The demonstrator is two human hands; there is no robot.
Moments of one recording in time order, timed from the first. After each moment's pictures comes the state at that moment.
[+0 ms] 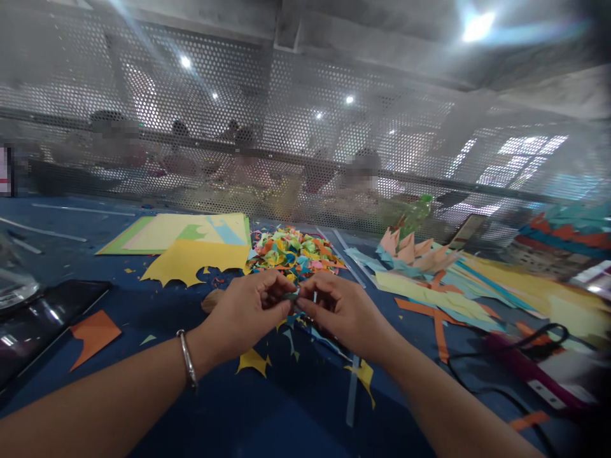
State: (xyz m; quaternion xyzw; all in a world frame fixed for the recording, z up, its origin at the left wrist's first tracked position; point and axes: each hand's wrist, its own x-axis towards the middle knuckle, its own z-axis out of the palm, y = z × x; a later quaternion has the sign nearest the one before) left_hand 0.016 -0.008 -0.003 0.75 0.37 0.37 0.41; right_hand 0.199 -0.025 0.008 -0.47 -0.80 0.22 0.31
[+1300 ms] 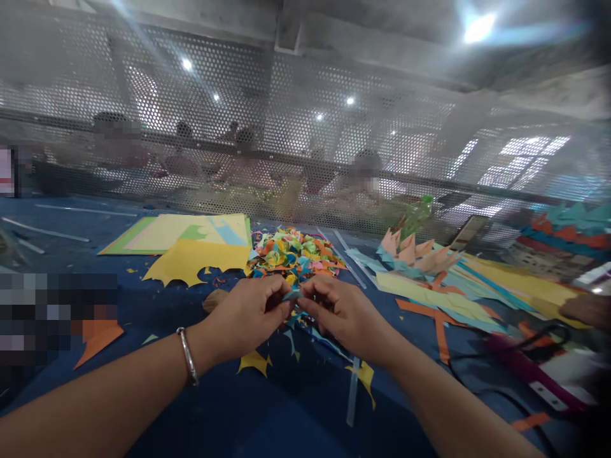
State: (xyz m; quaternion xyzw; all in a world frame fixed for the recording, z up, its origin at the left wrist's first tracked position) left_hand 0.012 -0.013 0.011 0.83 0.42 0.27 0.24; right_hand 0.199 -0.025 0.009 -0.46 -0.81 0.23 0.29
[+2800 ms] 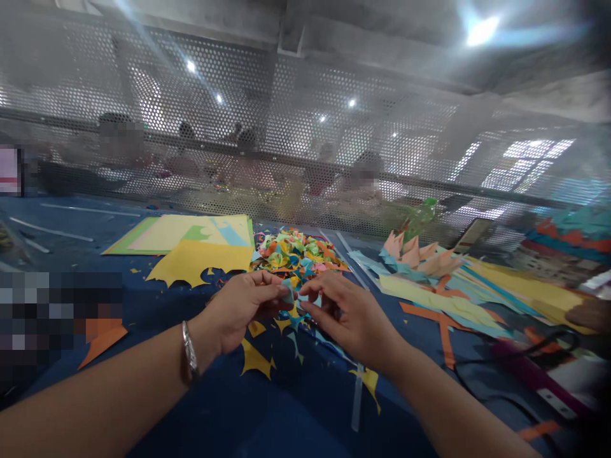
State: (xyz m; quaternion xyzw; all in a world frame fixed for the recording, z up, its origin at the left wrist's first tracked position) left_hand 0.014 -0.005 0.005 0.44 0.42 0.41 0.68; right_hand 0.200 -0.027 0.010 -0.42 -0.85 0.09 0.31
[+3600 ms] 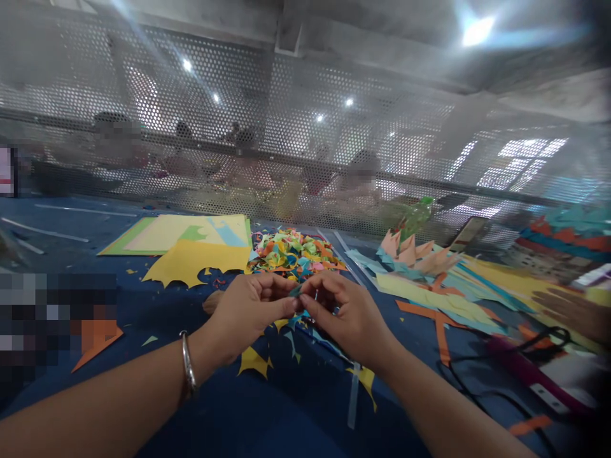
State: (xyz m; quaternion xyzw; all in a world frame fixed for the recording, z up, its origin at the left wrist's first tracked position) left_hand 0.019 -0.013 0.000 0.54 0.33 0.44 0.63; right_hand 0.192 -0.028 0.006 -0.46 -0.78 0.17 0.39
